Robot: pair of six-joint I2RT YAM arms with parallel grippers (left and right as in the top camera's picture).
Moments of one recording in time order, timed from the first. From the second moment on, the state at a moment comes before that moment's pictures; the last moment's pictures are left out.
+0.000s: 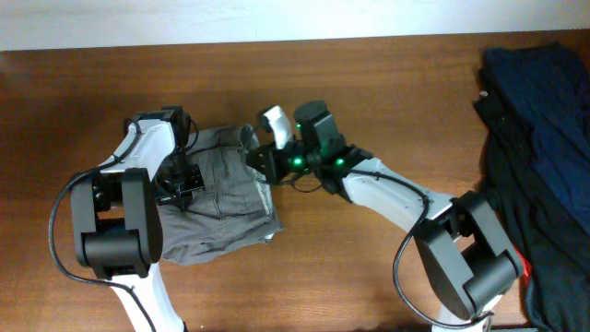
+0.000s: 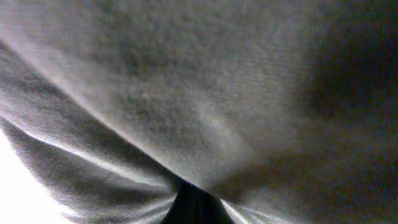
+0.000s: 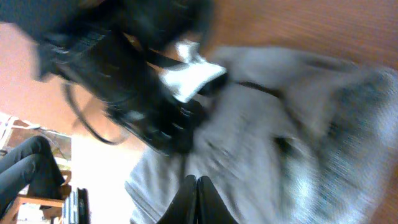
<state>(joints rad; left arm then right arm) 0.01 2.11 1.44 -1.16 -0.12 -0.32 0.59 1.90 1.20 0.13 -0.68 0.36</state>
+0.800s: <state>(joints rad) 0.07 2.02 1.86 -1.44 -0.12 -0.17 0.44 1.67 1.19 -0.56 -0.39 0.31</state>
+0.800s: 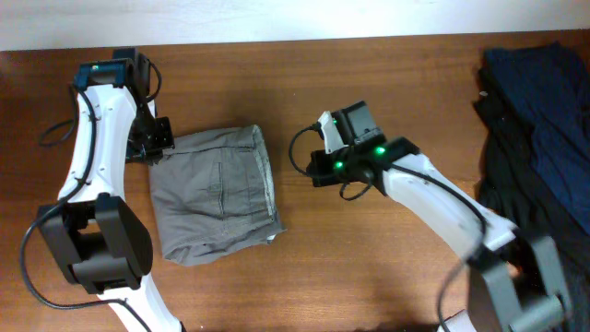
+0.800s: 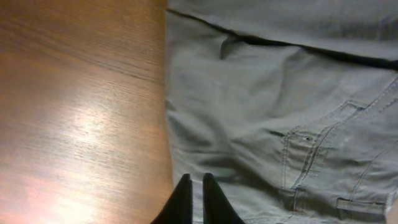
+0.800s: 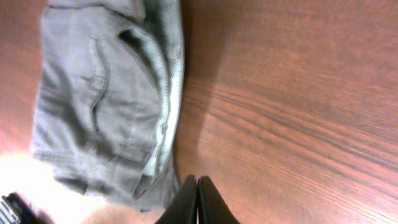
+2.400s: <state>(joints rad) 0.11 1.40 0.97 -1.24 0.26 -0.11 0.44 1.16 1.19 -1.16 -0.28 0.19</state>
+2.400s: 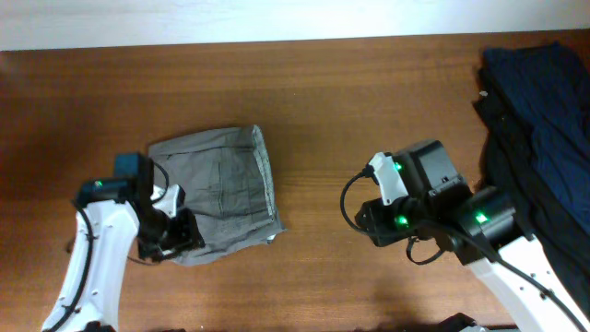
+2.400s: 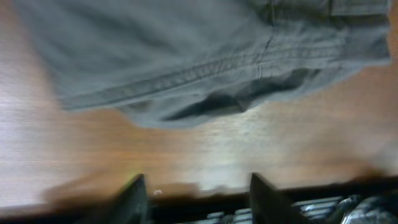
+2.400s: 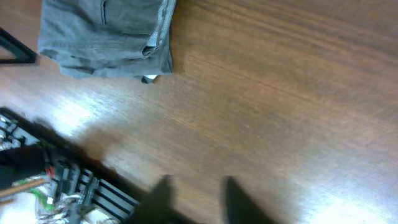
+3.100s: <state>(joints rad) 0.11 1.38 0.79 -0.87 0.30 -0.21 0.62 2.03 1.17 -0.05 -0.72 0.34</state>
